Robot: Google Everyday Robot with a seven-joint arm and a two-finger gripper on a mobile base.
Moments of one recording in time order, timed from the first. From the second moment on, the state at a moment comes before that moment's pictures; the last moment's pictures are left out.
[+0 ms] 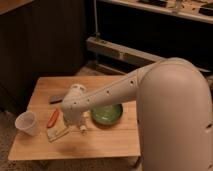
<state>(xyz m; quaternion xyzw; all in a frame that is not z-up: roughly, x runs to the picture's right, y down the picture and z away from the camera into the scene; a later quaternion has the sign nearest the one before) -0.185 0.186 0.758 -0.32 0.04 0.45 0.83</state>
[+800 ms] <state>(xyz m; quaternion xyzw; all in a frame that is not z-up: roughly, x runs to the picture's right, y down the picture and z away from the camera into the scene) -0.186 0.199 0.774 -0.34 0.15 0.42 0.83</state>
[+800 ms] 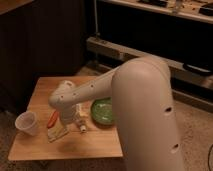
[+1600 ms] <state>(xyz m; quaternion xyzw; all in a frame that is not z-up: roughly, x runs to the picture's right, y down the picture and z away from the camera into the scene) -0.175 0.209 0.788 -0.37 0.16 0.45 0.80</state>
